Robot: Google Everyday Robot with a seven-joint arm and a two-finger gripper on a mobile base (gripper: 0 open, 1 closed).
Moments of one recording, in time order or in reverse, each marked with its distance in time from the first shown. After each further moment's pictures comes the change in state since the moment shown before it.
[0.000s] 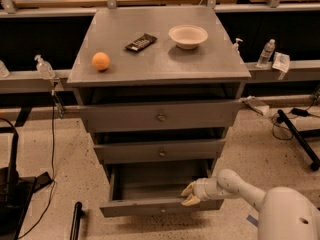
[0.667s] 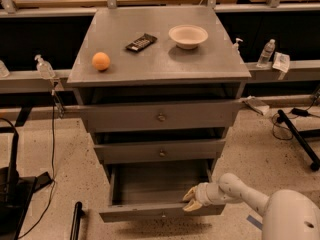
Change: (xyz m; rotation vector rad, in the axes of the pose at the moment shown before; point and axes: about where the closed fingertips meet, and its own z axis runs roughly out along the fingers) arm 0.007 0.020 -0.003 -0.018 0.004 0.005
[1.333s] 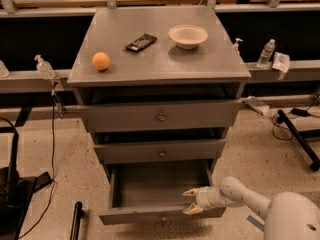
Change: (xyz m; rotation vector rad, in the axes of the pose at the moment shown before) arm 0.006 0.025 0.001 -0.043 -0.010 0.021
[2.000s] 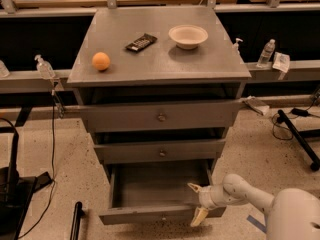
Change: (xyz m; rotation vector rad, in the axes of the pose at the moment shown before) arm -0.006 0.011 -0.022 -0.056 0.015 0.031
